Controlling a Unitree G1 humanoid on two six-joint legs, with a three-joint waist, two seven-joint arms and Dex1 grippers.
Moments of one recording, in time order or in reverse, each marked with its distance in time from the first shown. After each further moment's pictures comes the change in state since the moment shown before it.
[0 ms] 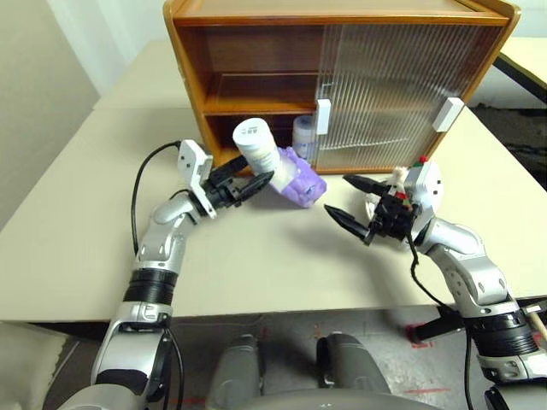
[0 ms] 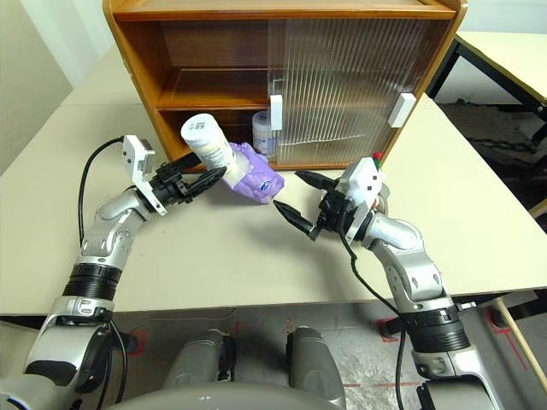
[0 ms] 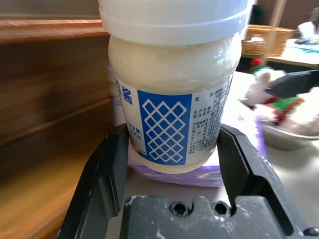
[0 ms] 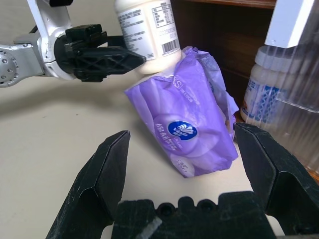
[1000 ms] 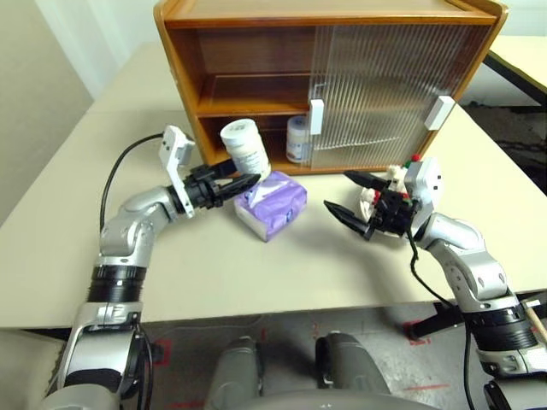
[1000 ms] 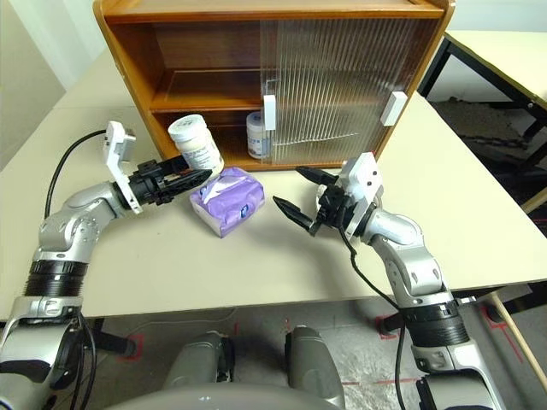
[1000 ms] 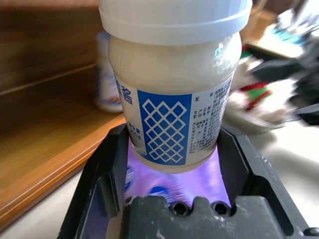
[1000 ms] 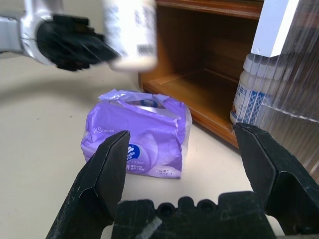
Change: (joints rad) left arm -0.023 0.112 0.013 -0.122 -0.051 0.346 0.029; right arm -0.029 -0.006 -0.002 0.012 -0.001 -0.003 0.004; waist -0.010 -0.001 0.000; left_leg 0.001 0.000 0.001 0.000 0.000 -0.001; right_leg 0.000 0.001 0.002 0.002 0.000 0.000
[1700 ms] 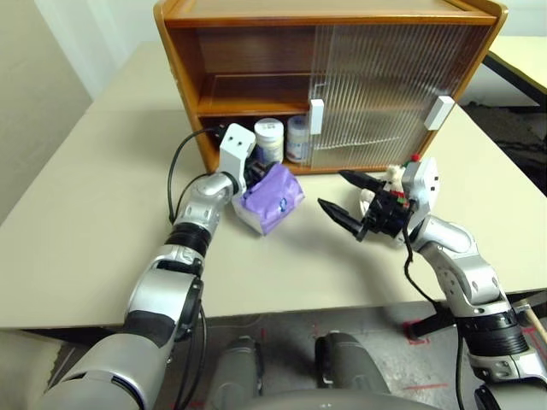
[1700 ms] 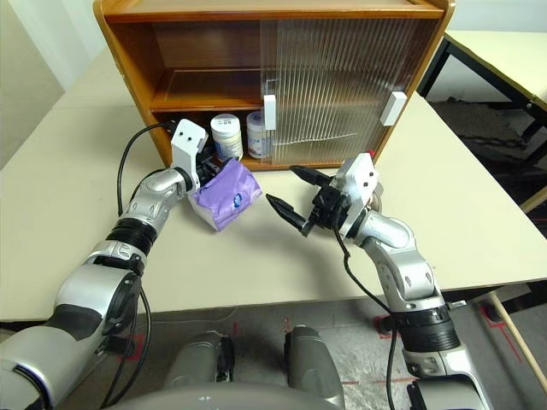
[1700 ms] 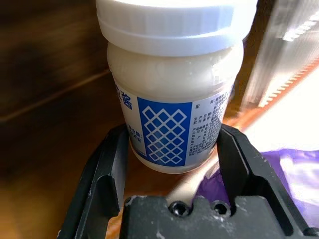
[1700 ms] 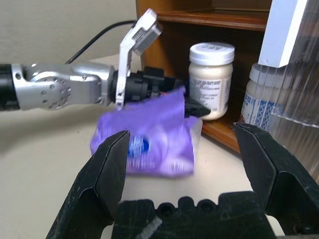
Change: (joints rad) left arm -0.363 -0.237 -0.100 0.752 0.399 -0.467 0.421; right arm 0.018 0.049 0.004 -0.048 0.014 0.030 -0.033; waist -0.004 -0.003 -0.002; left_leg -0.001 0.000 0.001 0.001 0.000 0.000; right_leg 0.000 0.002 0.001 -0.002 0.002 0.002
